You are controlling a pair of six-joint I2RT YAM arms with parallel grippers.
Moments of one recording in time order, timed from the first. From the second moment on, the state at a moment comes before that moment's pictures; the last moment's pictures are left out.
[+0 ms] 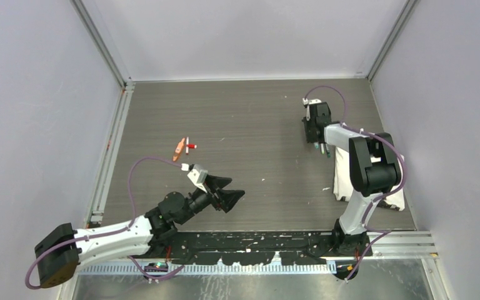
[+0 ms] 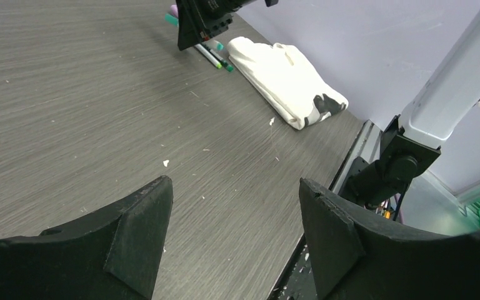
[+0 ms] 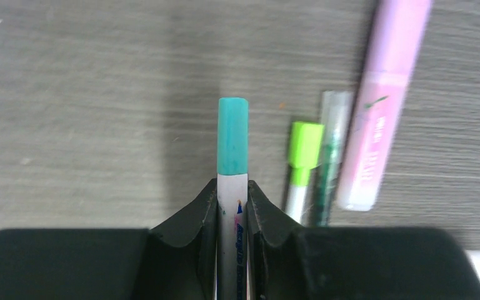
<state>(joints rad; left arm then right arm) -1.07 0.74 0.12 0.70 -0.15 -0.45 0.16 1.81 1.04 -0.13 0.15 -0.06</state>
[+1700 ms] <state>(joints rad) -0.26 1.72 1.33 -0.69 0.03 -0.06 0.14 1.22 0.95 -0.20 -1.01 0.06</state>
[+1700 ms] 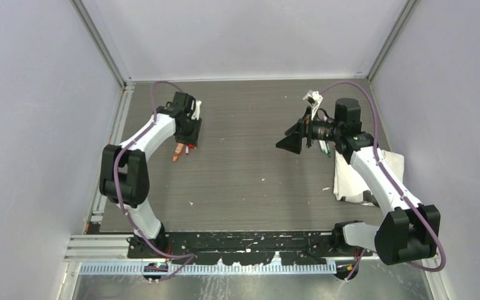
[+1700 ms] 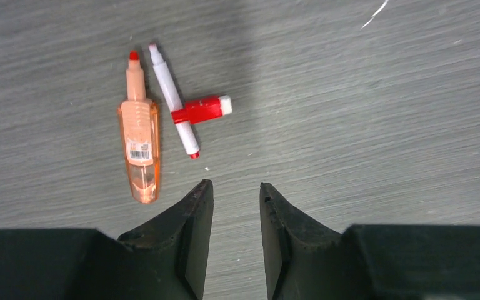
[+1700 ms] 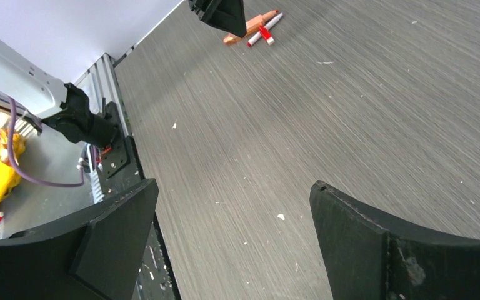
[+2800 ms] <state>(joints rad) -0.17 1.97 1.39 -0.73 0.02 -0.06 0.16 1.27 0.95 -0.22 -1.00 0.01</state>
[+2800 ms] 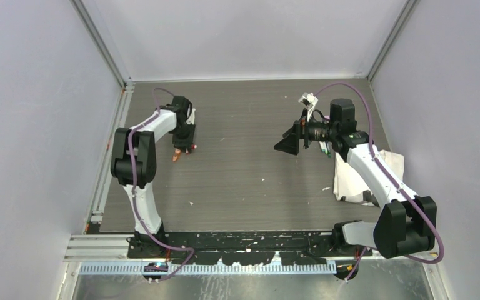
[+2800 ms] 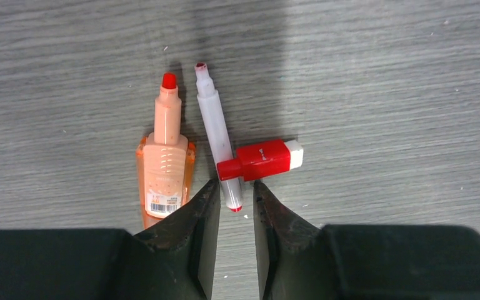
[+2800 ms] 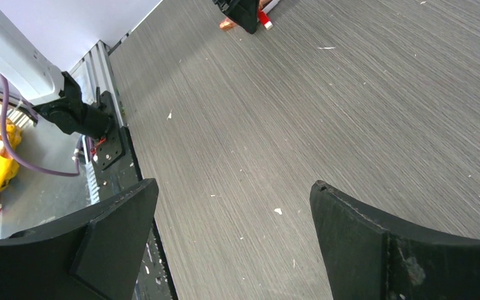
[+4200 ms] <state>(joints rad) -0.27 1.54 1.08 -0.63 0.16 -0.24 0.17 1.27 0.95 -0.24 -1.06 -0.01</state>
